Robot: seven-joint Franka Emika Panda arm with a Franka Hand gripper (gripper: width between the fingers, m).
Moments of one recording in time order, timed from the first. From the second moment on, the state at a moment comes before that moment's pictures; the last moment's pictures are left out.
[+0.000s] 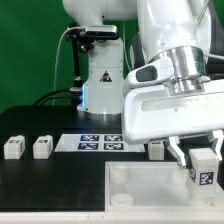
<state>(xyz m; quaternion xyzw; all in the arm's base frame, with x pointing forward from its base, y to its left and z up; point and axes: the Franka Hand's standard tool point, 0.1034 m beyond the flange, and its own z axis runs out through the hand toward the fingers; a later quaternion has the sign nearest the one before) 0.614 0.113 0.080 -0.95 -0.05 -0.30 0.06</state>
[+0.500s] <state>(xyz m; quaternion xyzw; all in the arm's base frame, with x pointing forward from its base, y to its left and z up) 0.606 0.113 0.075 -0.95 -0.04 -0.30 0.05</state>
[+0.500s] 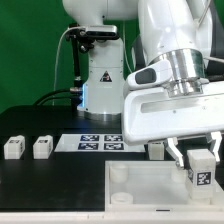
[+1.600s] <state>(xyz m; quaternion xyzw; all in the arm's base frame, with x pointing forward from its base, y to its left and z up) 0.605 0.114 0.071 -0.96 -0.04 -0.28 0.06</state>
